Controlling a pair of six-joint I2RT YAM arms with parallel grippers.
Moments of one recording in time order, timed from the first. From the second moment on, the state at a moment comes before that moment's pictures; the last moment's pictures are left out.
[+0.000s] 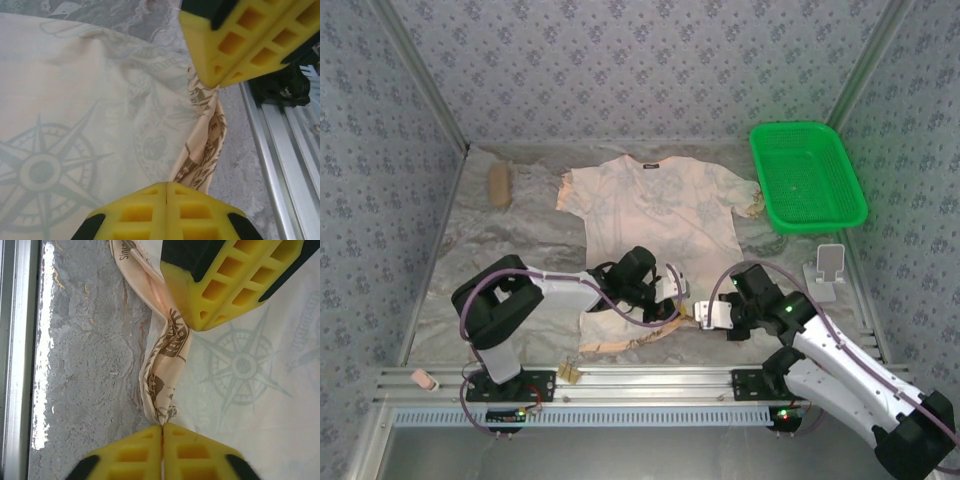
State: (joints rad) left arm -0.99 1.74 0.81 0.23 0.64 0.19; right arm 0.61 0.73 0.51 -0.83 -0.27 -1.00
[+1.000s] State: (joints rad) left arm -0.95 1.47 0.46 0.30 0.60 0.10; right arm 0.85 0.95 0.38 -0.53 -0.25 -0.94
